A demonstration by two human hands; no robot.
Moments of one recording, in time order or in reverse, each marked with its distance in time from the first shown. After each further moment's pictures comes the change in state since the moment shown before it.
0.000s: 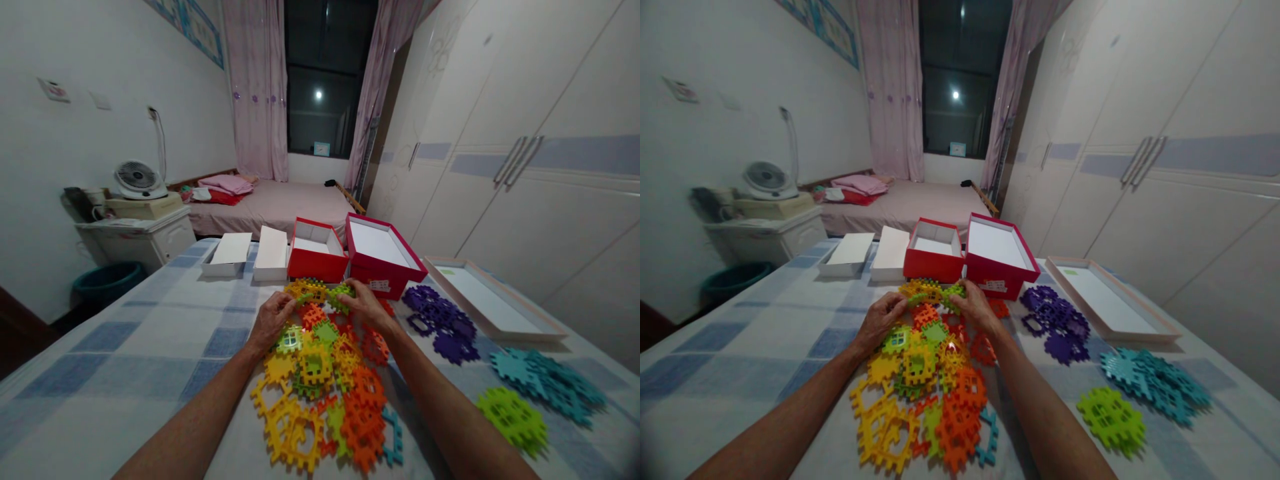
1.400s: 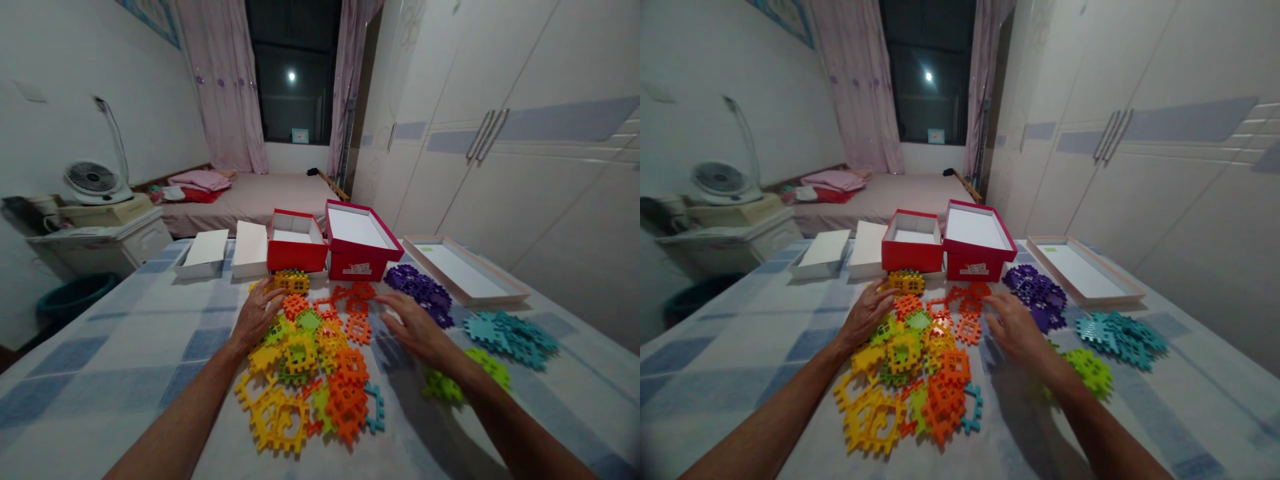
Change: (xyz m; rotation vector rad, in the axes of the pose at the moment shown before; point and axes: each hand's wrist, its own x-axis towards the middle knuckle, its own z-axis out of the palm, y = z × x) left_hand 0.001 -0.013 0.002 0.287 -0.078 0.142; right_hand -0.117 0.000 -0.084 -0.509 0.016 -0.059
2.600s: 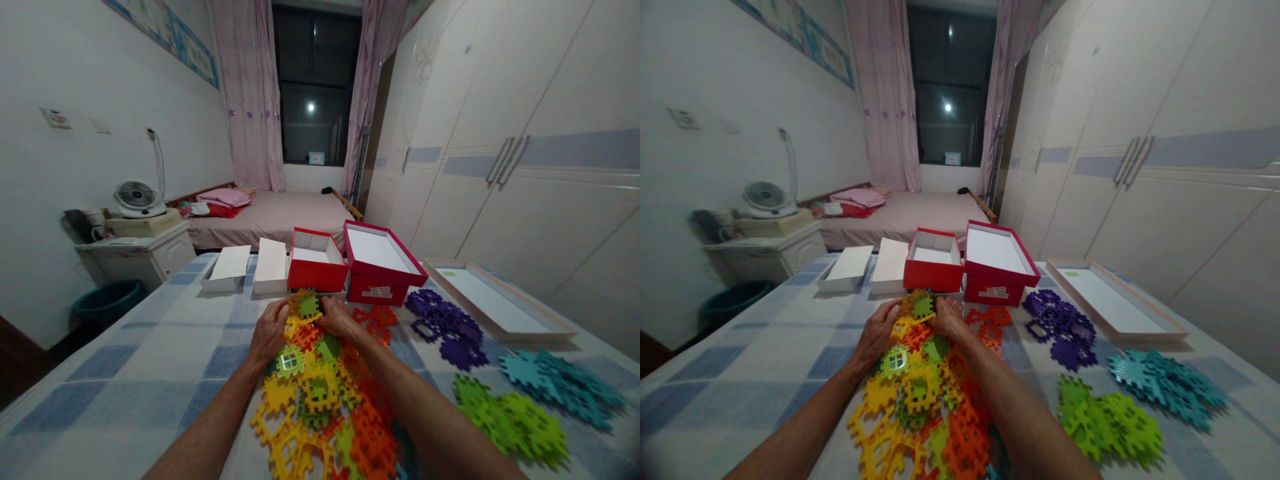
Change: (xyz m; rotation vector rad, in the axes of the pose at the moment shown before) left_hand 0.005 0.009 -0.011 -0.243 0.153 -0.230; right_hand 0.138 -0.077 0.128 0.037 -0.201 0.124
